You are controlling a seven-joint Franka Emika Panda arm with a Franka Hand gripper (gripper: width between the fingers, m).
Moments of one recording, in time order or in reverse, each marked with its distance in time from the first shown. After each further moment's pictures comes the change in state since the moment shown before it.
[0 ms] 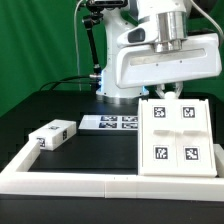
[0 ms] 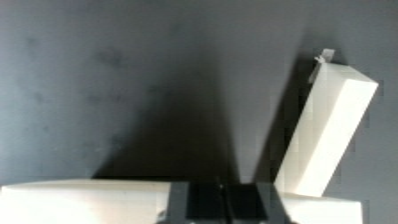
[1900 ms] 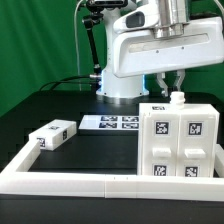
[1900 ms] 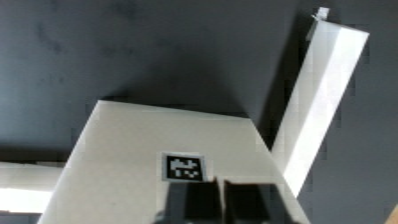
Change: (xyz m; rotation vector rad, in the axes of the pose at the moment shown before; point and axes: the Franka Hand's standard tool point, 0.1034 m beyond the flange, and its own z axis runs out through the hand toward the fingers) arm 0.031 0.006 -0.019 0.017 -0.043 -0.012
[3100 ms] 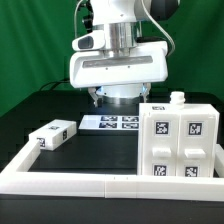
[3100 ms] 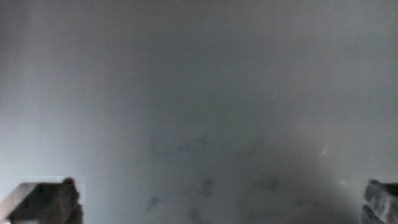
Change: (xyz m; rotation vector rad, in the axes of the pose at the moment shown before) arm -0.116 0.076 0.019 -0.054 -0.072 0.288
